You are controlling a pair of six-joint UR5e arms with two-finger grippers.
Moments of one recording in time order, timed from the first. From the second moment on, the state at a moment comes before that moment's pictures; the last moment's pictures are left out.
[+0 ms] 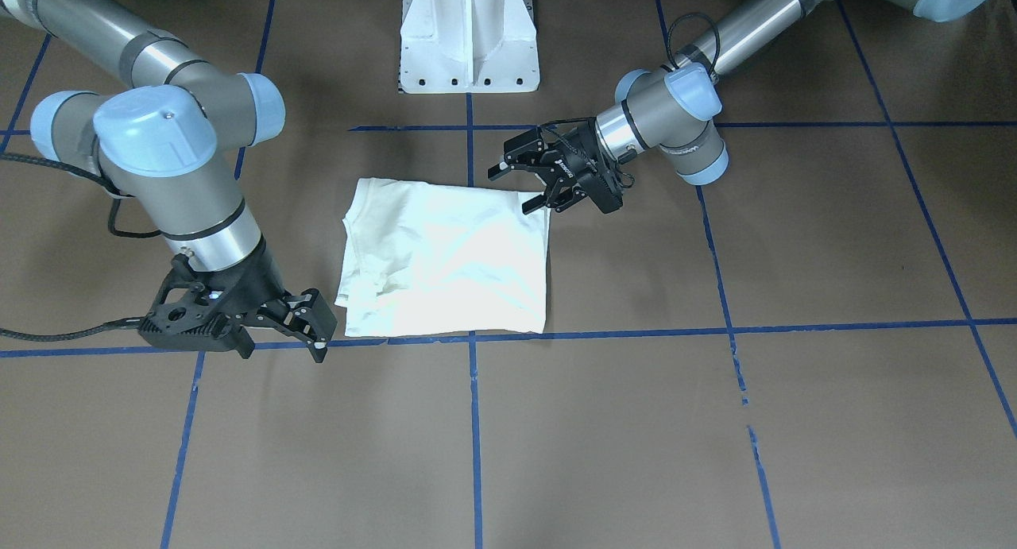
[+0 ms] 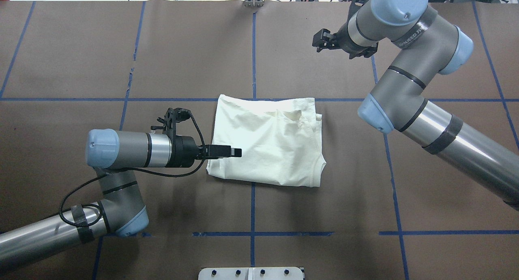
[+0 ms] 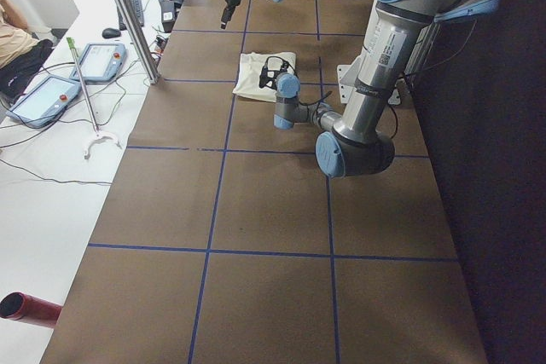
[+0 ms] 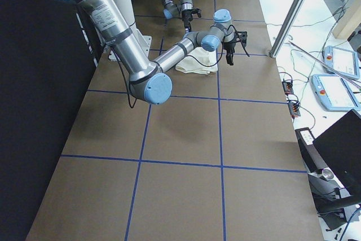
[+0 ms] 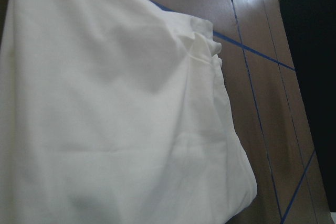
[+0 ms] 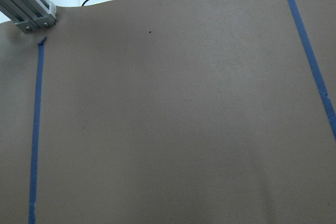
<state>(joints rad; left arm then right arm) -0.50 -2.06 -1.40 -2.98 -1.90 -1.45 0.88 -0.95 1.53 -1.27 1.90 1.16</state>
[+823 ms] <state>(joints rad) -0.87 -2.05 -1.89 -1.89 -2.12 -1.00 1.24 -1.09 1.66 -1.66 2.20 0.45</state>
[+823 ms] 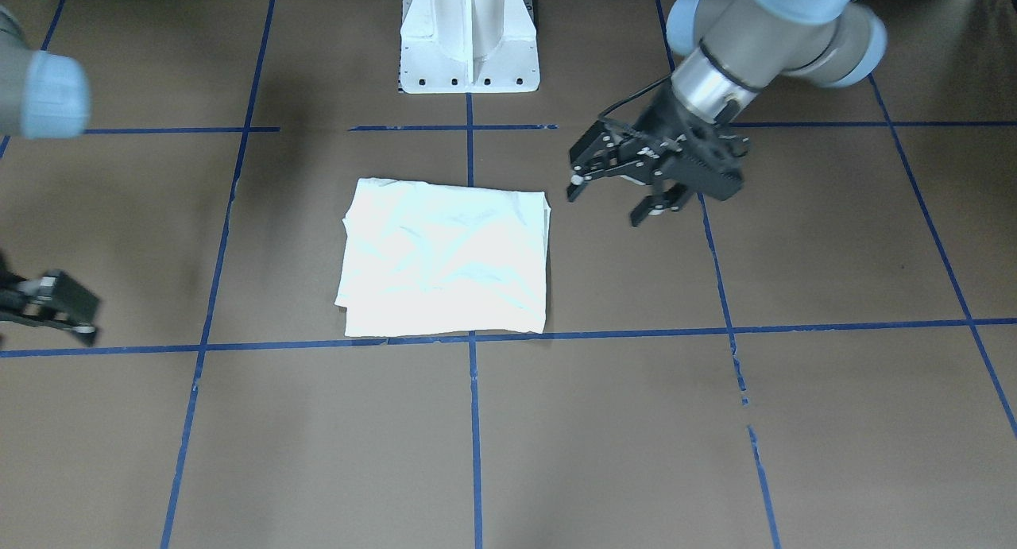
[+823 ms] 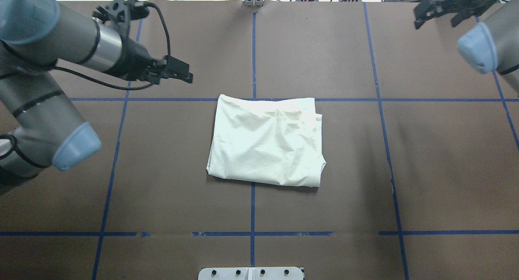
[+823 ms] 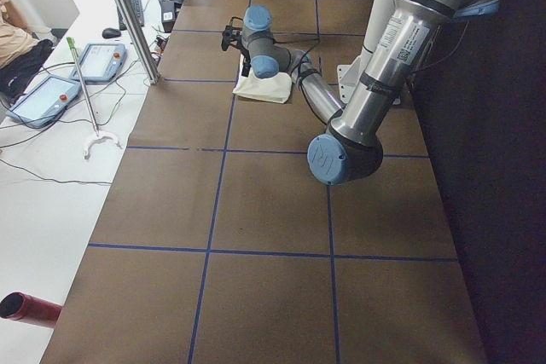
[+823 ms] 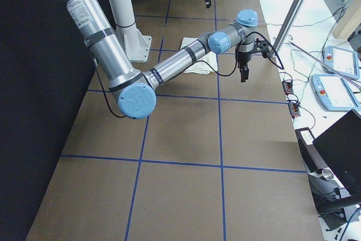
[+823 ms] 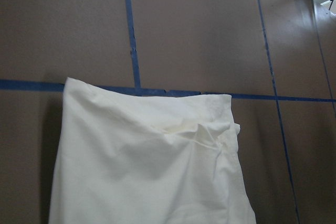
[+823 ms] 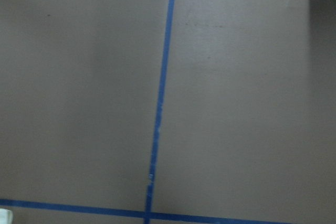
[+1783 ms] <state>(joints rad) -1.37 -1.72 -1.87 -1.54 -2.18 -0.20 1.58 -1.57 1.70 -1.70 2.31 -0.09</state>
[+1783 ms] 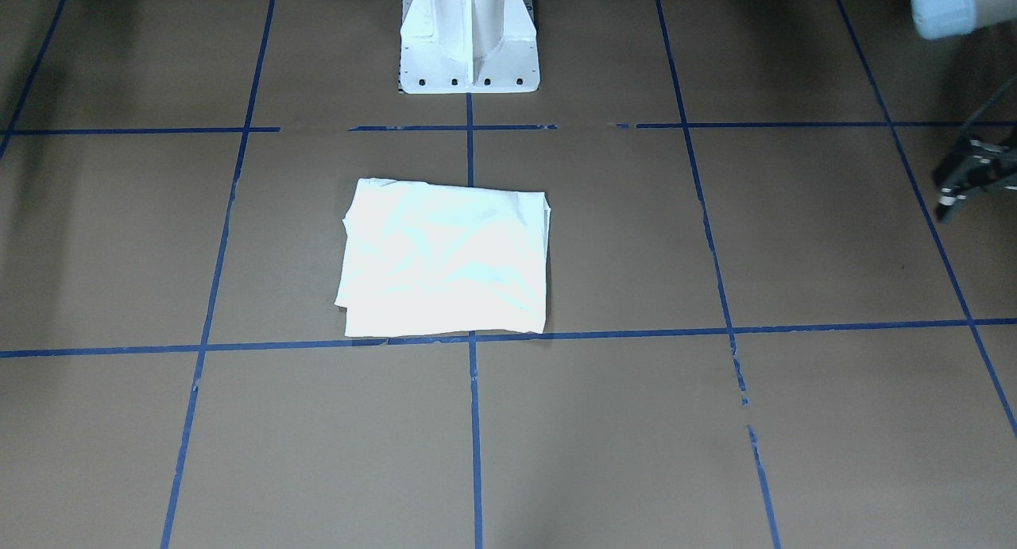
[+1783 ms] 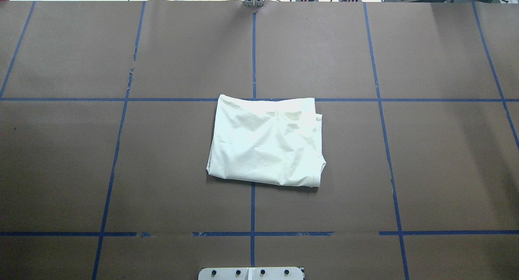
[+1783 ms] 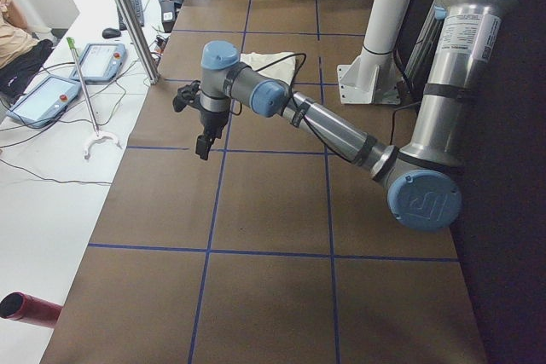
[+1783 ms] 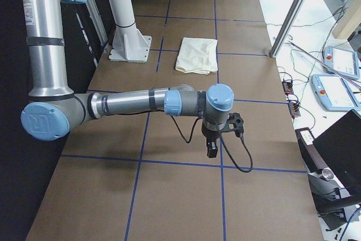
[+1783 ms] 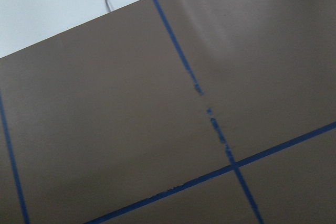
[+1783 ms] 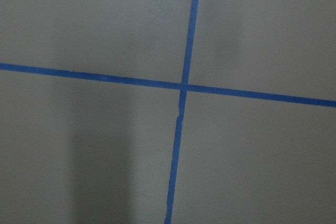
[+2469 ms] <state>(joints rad) -1.57 -1.60 -1.65 -1.58 -2.30 0.05 1.58 -1.64 1.72 -1.70 2.29 -0.07</state>
